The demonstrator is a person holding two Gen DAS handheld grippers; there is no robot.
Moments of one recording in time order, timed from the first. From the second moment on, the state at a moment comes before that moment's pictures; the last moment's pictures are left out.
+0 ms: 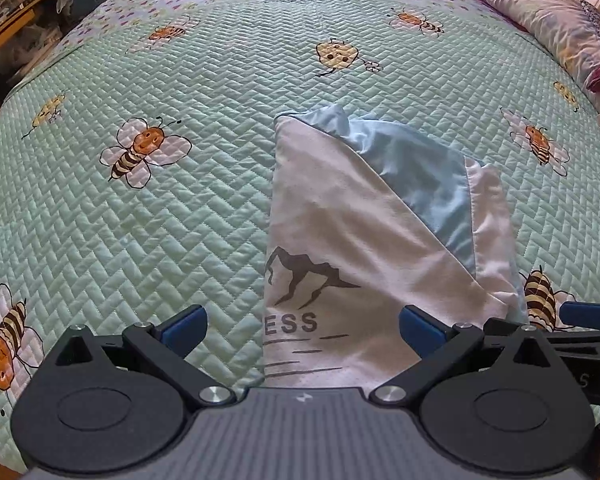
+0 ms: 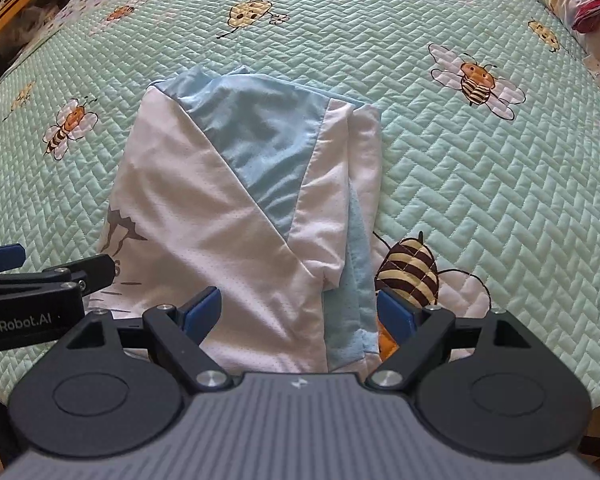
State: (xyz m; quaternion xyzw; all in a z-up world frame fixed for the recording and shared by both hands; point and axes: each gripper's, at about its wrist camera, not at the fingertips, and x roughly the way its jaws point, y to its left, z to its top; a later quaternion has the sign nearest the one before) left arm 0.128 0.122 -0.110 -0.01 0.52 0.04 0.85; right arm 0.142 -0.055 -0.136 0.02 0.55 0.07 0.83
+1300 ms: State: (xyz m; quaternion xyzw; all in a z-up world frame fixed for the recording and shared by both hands) left arm -0.083 0.063 0.027 0.12 0.01 0.04 0.99; right arm 0.067 -0.092 -0.131 0.09 0.44 0.03 0.89
